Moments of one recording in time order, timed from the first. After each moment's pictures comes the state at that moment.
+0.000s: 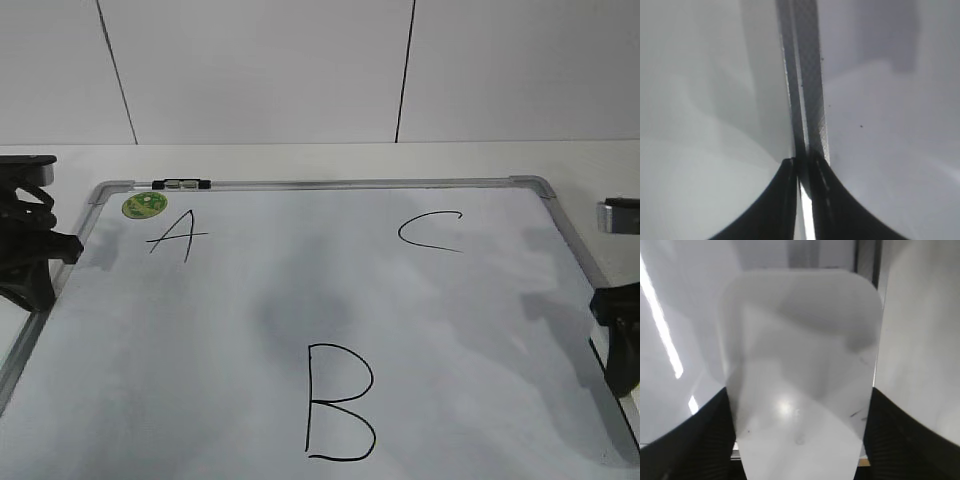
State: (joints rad) left arm -0.08 1.88 -1.15 -0.11 0.79 0.06; right arm 0.09 1.57 -0.95 0.05 1.18 0.11
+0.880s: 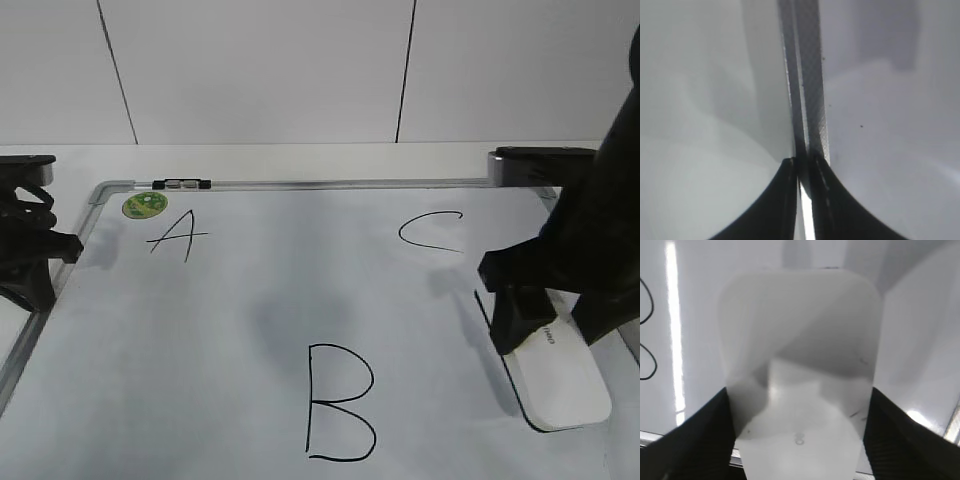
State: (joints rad) left arm -0.08 1.88 -1.15 -0.12 0.80 0.06; right arm 0.34 1.57 -1.09 0.13 1.14 0.14
